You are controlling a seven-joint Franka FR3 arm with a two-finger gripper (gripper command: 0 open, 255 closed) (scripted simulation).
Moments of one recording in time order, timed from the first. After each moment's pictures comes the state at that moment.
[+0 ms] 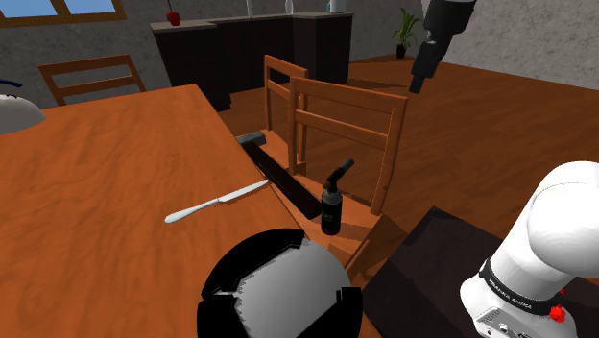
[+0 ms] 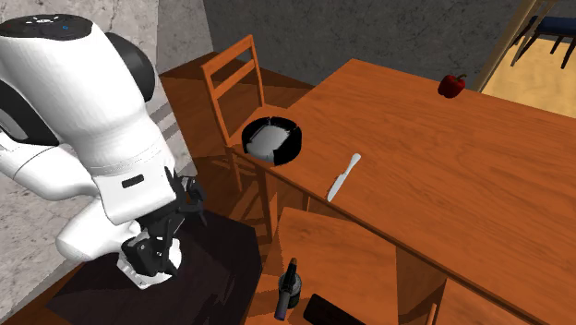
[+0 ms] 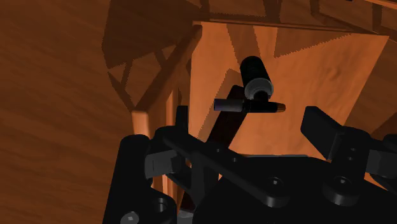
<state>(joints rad) 0.02 -0.83 -0.05 -2.31 -0.12 1.64 -0.17</state>
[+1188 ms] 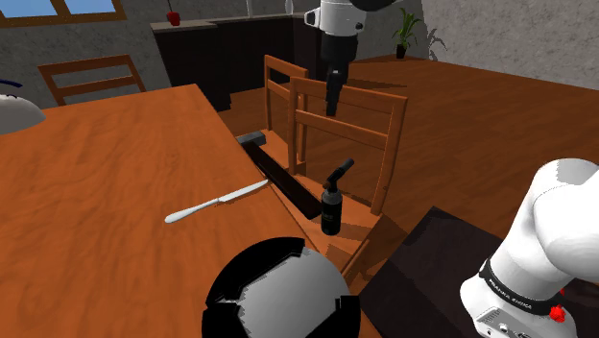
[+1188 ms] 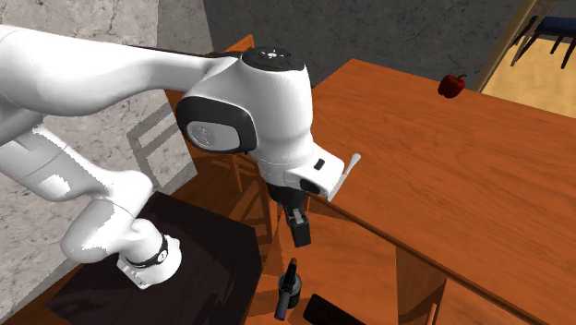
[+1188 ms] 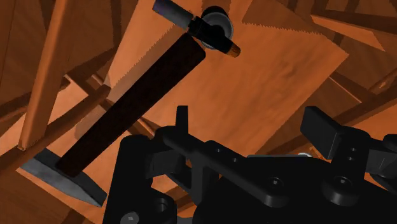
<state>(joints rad) 0.21 -0.33 0.01 -2.06 -0.04 1.82 -0.41</state>
